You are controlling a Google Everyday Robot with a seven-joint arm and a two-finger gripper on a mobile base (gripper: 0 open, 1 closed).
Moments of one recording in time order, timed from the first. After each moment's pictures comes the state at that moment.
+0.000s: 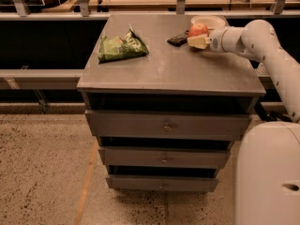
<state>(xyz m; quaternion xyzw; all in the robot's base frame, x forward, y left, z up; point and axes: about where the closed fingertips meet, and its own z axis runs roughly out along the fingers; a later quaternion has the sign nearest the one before) 0.888 -0.218 0.864 -0.24 0.78 0.13 0.57</state>
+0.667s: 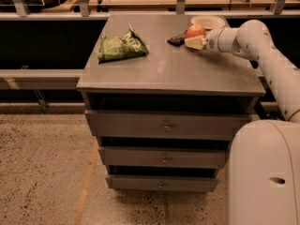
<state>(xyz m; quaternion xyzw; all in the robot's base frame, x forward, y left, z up) 0.898 -0.208 0.852 -0.24 0.78 0.14 0.56</state>
